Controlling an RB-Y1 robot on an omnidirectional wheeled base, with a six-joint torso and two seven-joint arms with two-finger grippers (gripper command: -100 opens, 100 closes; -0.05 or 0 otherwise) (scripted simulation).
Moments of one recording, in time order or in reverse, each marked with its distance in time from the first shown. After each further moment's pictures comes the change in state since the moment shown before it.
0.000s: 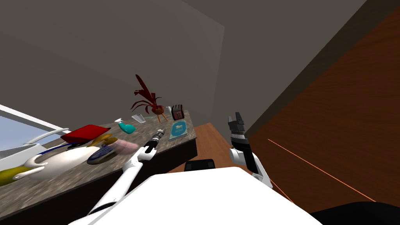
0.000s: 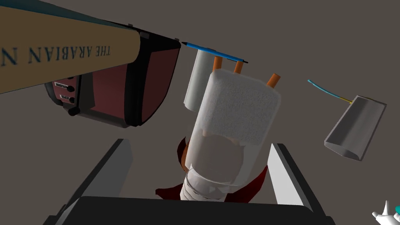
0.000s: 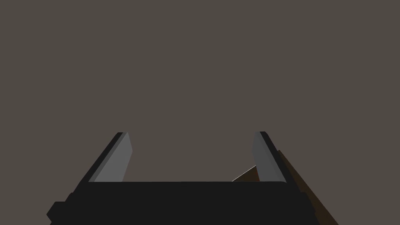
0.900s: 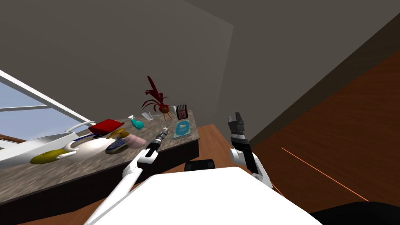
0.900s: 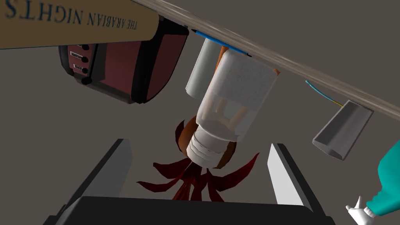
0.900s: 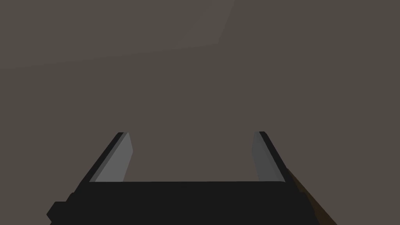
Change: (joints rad) left arm 0.112 -0.025 -0.066 -0.183 0.052 -0.015 0.048; right arm 0.000 0.000 0.000 0.000 0.000 0.000 0.000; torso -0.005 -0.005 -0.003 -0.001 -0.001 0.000
